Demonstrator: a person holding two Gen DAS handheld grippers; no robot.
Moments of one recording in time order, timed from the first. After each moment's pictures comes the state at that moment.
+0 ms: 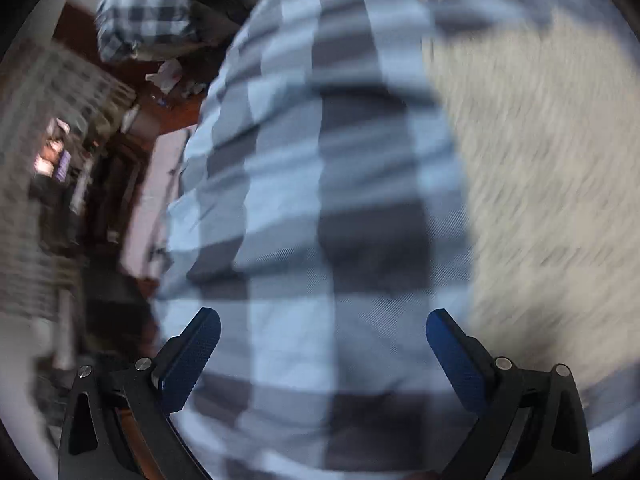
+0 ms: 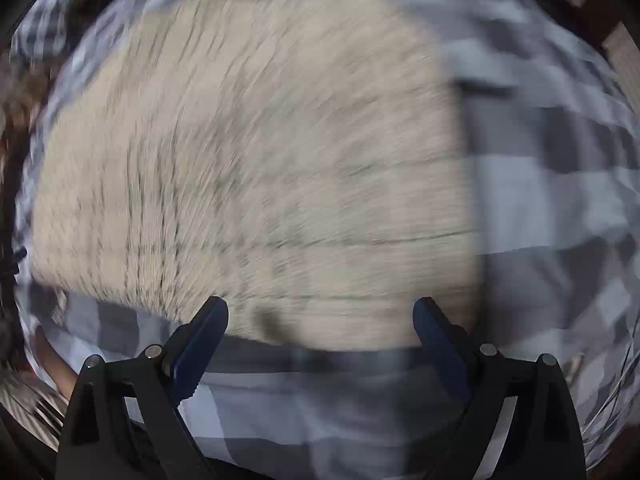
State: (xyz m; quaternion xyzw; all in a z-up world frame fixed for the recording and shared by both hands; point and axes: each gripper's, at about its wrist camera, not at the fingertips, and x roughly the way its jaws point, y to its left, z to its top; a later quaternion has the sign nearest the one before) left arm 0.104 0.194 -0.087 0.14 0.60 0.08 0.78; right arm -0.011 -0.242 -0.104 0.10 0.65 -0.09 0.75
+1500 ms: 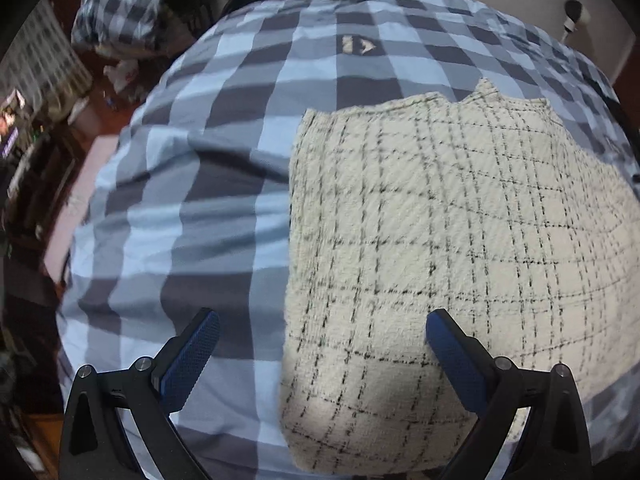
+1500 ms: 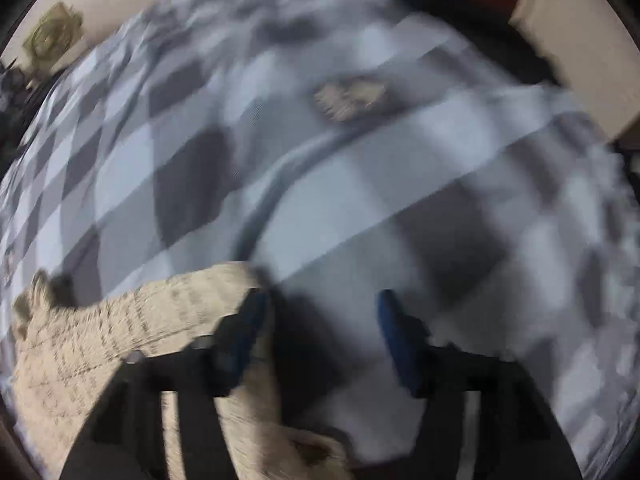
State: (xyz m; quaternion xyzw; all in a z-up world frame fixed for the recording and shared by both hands) left arm 0.133 0.118 -0.091 0.05 0.56 -0.01 0.83; right arm 0.142 -0.305 -0.051 0.14 0.54 -0.28 0.78
